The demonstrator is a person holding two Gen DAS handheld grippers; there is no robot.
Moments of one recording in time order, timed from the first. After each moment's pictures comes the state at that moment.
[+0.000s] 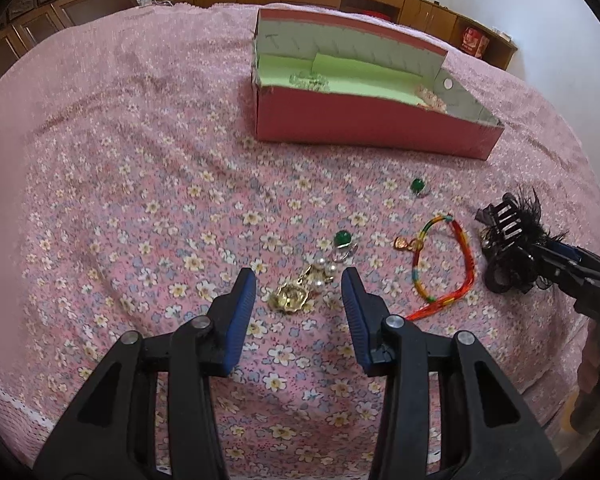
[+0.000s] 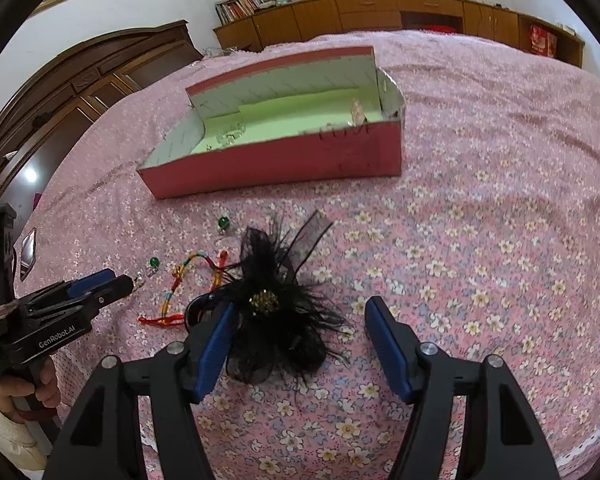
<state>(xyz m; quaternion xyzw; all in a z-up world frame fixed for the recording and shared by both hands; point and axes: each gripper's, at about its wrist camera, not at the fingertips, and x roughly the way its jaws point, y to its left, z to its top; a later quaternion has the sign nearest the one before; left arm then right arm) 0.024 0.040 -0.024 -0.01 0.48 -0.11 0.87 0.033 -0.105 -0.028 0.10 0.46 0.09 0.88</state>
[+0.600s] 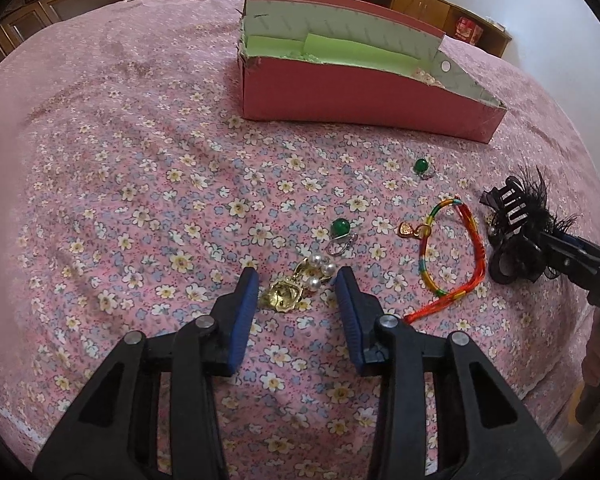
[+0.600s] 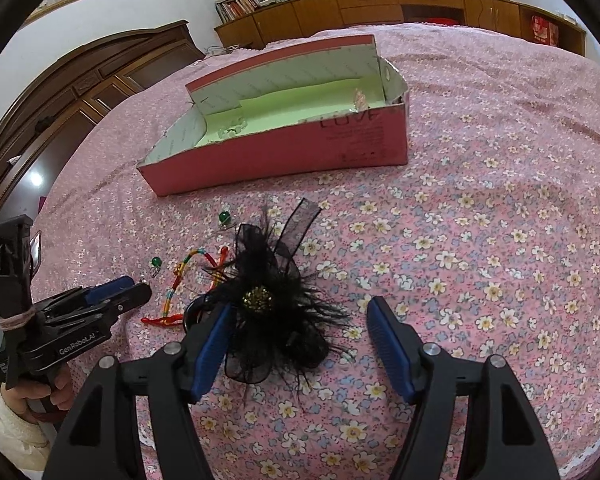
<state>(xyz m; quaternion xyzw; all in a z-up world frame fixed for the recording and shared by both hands) 0.031 0.037 -0.038 0.00 0.49 -0.13 0.86 0.036 -0.105 -0.036 0.12 0.46 0.10 0.87</state>
